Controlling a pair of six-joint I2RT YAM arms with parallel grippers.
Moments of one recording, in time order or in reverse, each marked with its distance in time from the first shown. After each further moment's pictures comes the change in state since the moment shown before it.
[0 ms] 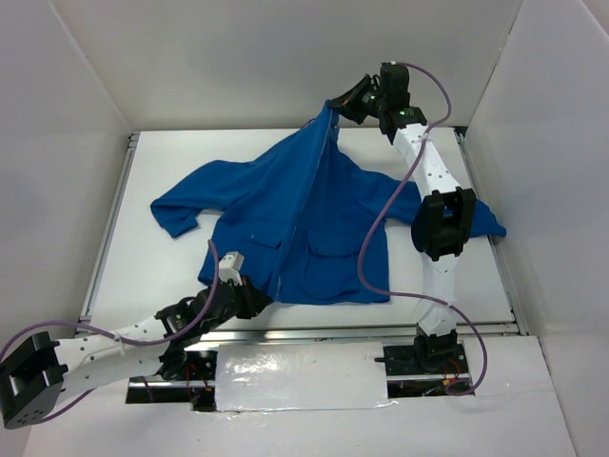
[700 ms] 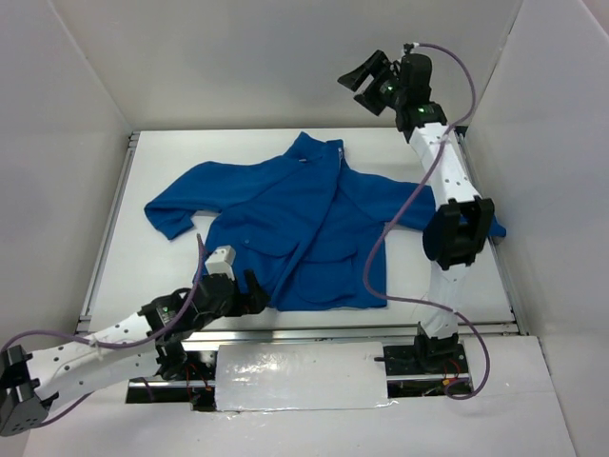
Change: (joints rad) left arm -0.012 -0.107 0.182 -0.460 -0.091 -0.026; right arm -0.038 -0.103 -0.038 0.071 0.041 -0.118
